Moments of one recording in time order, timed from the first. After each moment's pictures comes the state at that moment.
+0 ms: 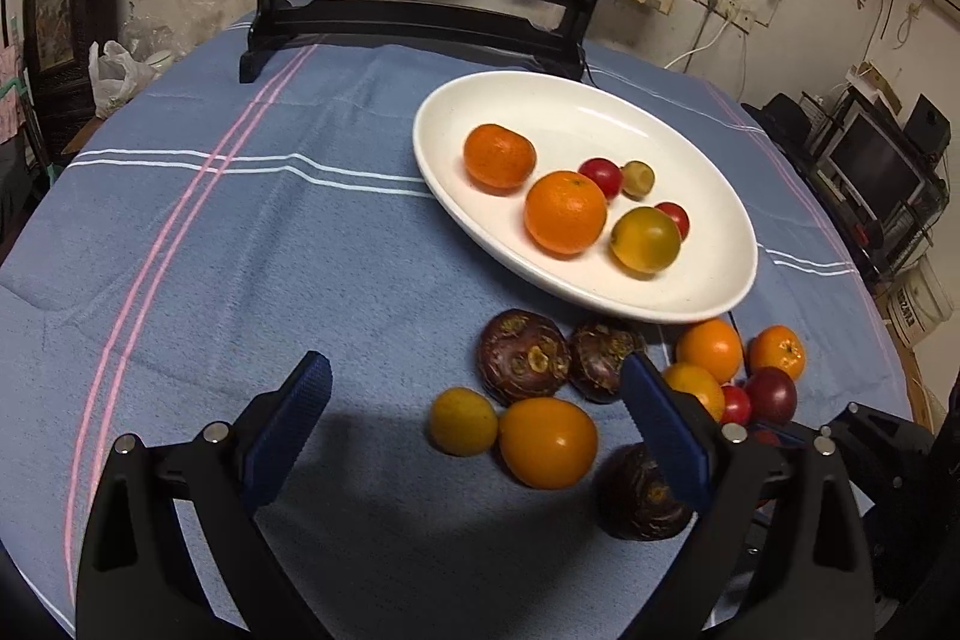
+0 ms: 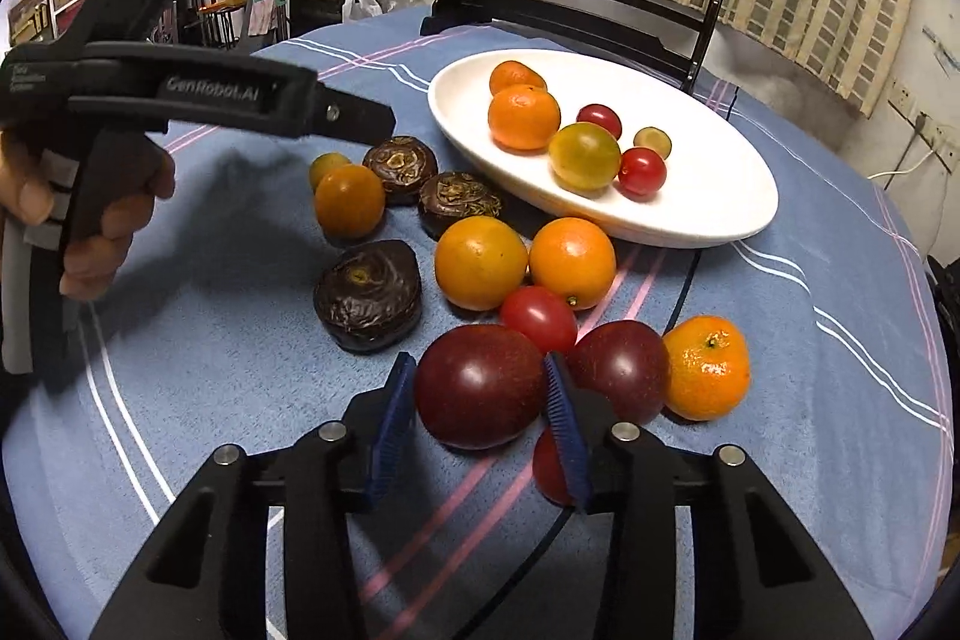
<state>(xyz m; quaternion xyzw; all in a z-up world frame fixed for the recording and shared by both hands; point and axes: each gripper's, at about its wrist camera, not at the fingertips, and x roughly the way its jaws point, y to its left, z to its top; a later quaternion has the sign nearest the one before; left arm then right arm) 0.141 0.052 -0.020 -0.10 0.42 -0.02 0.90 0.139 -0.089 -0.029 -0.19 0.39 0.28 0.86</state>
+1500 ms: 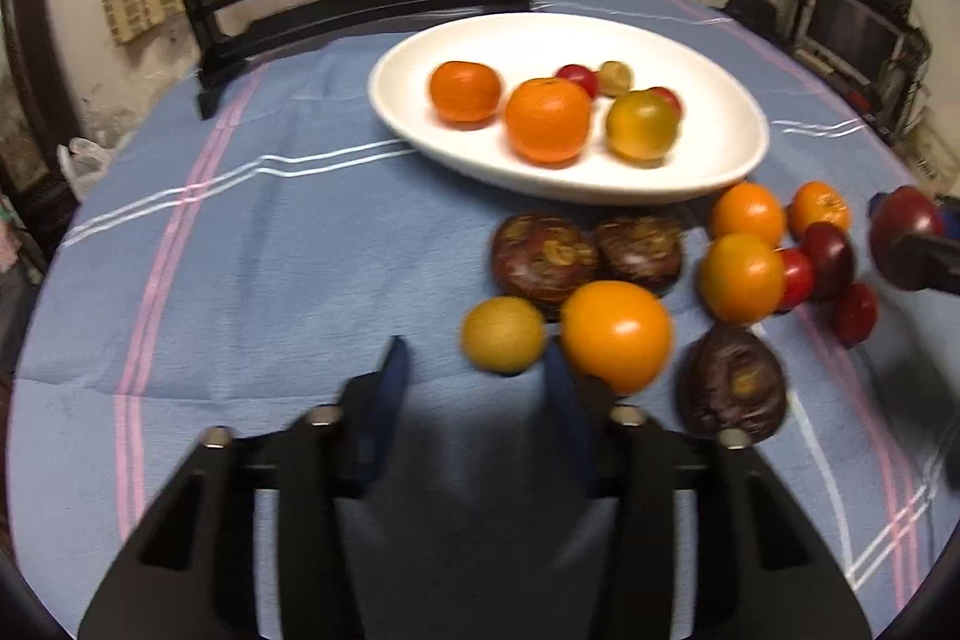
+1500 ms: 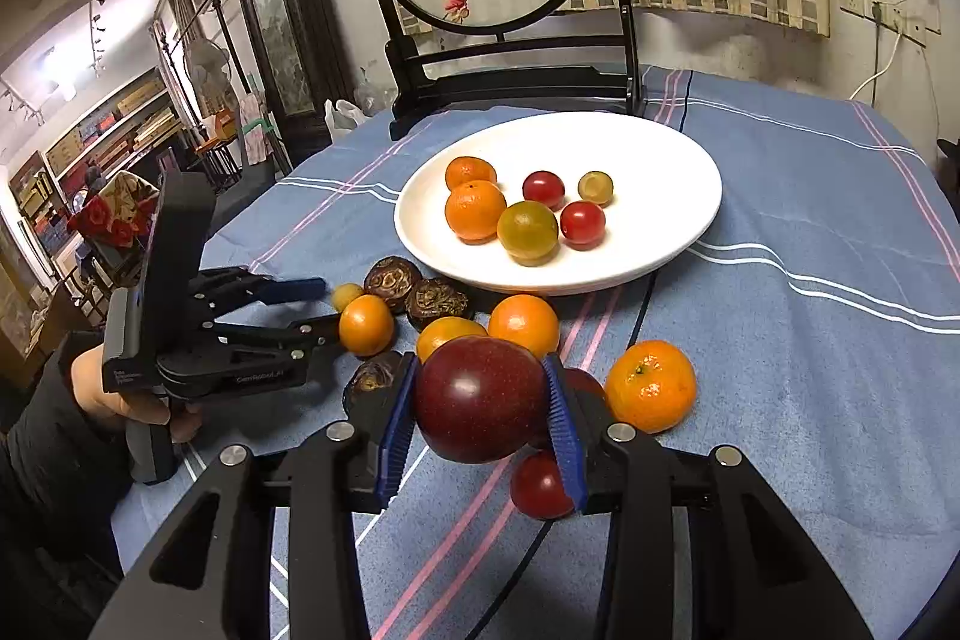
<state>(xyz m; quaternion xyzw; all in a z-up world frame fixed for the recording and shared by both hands) 0.135 0.041 -0.046 0.03 0.44 -0.06 0.90 0.159 -0.139 0.012 -0.01 0.38 0.29 0.88</state>
